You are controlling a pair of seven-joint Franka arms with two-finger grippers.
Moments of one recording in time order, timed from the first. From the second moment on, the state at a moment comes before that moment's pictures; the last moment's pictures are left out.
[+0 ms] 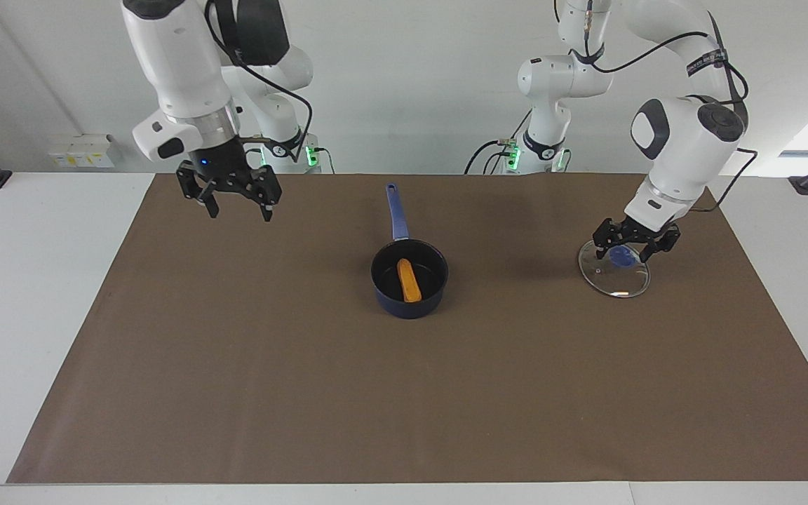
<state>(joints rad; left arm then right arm) -0.04 -0.03 -0.01 -2.08 -0.06 2.10 0.11 0.16 0.01 -0.06 -1.56 -0.01 1.63 0.22</state>
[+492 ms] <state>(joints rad) -0.04 -0.03 -0.01 -1.82 -0.06 1.79 0.11 0.11 -0.09 -0.08 -1.55 -0.01 1.53 0.18</state>
